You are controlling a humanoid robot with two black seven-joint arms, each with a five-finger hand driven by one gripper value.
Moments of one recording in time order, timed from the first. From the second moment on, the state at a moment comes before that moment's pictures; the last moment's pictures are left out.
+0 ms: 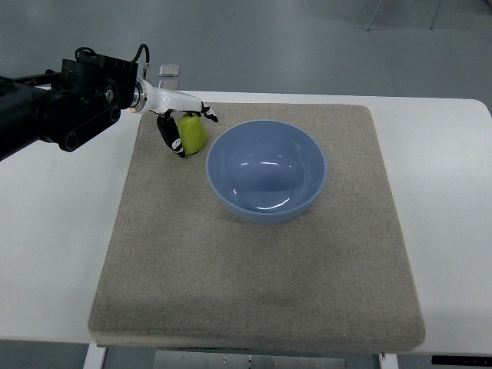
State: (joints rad) left arm -1.32 0.27 0.11 -0.55 1.31 -0.36 -0.29; right arm 0.03 0.00 -0.10 0.17 -0.04 -0.09 0.01
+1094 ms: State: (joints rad) left arm -1.31 0.27 0.11 -0.56 1.31 -0.36 -0.29; right arm 0.03 0.00 -0.10 0.17 -0.04 -0.09 0.01
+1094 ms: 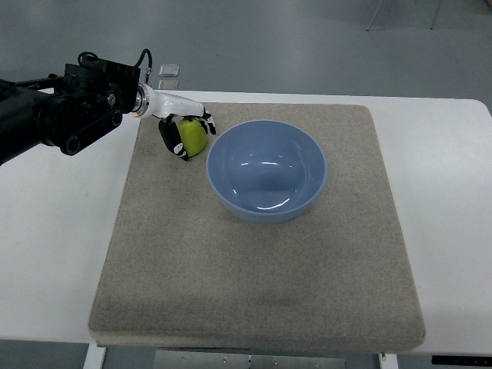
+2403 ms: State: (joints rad) left arm -1.41 0.28 -0.13 -0.71 1.21 -0.37 -0.29; right arm 0.03 0.00 -0.10 0.17 -0.04 -0.09 0.01
